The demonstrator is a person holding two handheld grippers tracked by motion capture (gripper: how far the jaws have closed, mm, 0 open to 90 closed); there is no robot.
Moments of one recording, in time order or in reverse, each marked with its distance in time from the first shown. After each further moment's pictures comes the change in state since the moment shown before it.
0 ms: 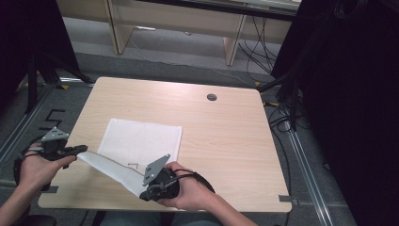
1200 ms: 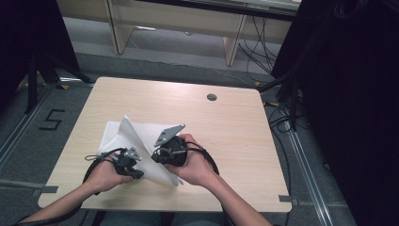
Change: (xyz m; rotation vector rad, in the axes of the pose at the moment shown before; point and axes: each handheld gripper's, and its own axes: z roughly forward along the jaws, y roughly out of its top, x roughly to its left) left arm -0.140 0.008 0.105 0.350 -0.359 0.392; right arm -0.055 0.012 -0.037 -0.108 -0.279 0.197
